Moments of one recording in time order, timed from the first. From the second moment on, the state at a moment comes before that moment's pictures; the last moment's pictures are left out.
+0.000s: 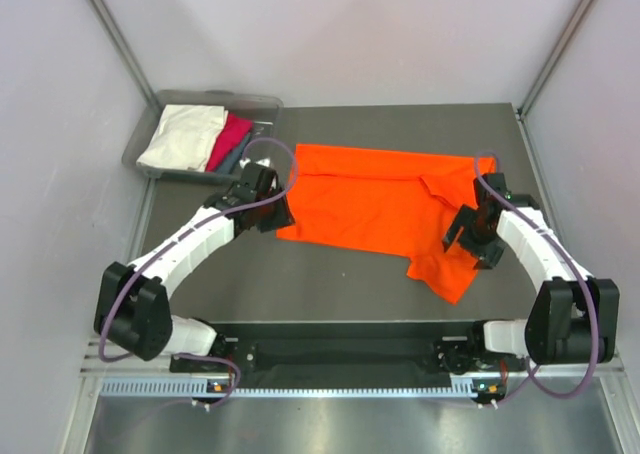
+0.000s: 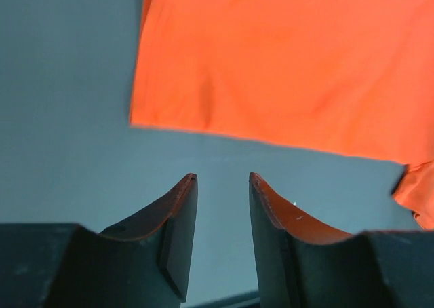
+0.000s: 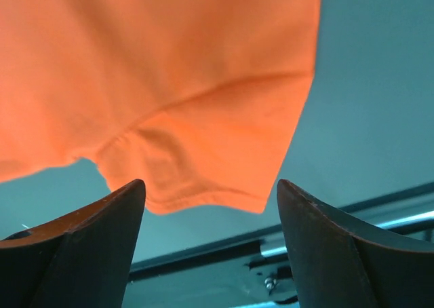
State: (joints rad) left arm -0.47 1.37 1.04 -0.51 -0.03 -0.60; right arm 0.03 1.31 0.92 -0.93 0.05 0.57
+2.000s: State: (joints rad) left arm -0.29 1.59 0.87 -0.44 0.09 -0.80; right arm -0.12 1.10 0.55 -0.78 0.00 0.66
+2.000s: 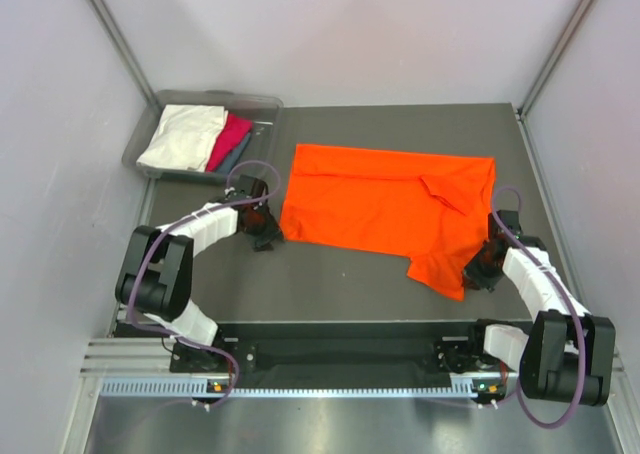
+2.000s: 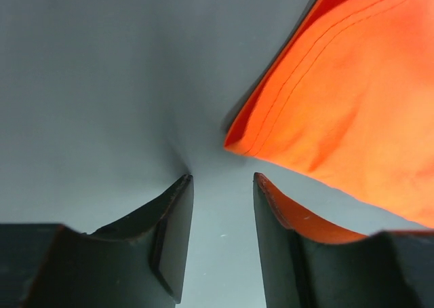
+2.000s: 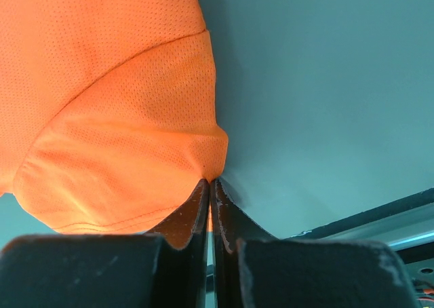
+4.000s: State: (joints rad) left arm -0.33 1.97 1.53 -0.61 -0.03 -0.73; right arm -0.17 1.68 1.42 -0.70 -0.10 0.43
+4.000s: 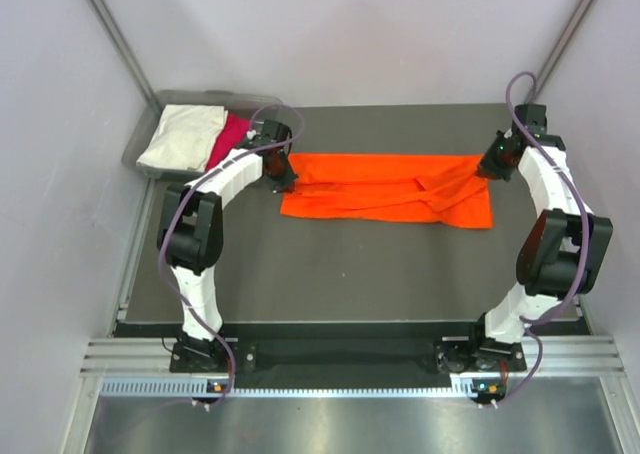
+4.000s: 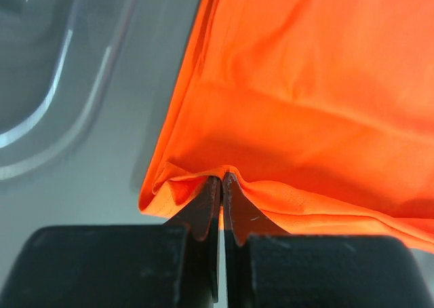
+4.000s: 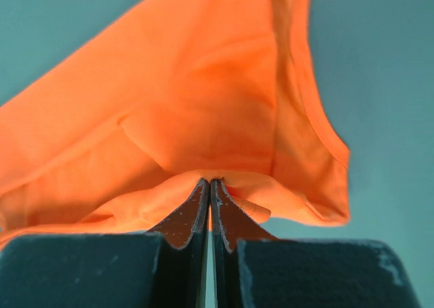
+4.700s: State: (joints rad) left arm -0.29 2.13 1.69 -0.68 -0.06 -0.74; right arm -0.17 1.83 1.53 -0.67 -0.20 0.41
